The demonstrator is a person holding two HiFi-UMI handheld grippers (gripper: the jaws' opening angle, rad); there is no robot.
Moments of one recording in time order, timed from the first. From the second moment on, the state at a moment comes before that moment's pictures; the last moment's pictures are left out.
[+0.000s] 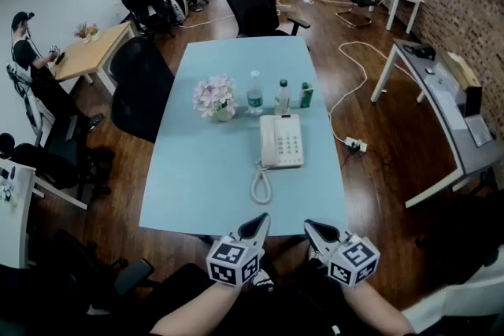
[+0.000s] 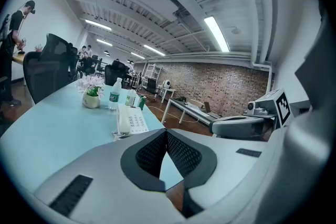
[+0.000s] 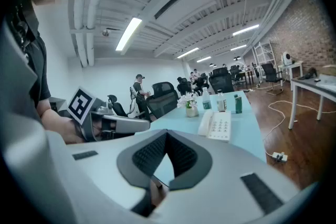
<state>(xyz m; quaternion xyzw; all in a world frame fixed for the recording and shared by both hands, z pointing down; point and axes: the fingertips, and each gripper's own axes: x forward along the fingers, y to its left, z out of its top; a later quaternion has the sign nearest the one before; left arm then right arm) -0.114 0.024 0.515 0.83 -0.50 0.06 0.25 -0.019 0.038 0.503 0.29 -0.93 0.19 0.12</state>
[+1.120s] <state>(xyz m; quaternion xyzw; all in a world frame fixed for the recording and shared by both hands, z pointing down) -0.161 -0.298 0.634 0.69 -0.62 0.22 0.29 -0.014 -0.203 0.485 0.20 -0.96 0.18 0.09</state>
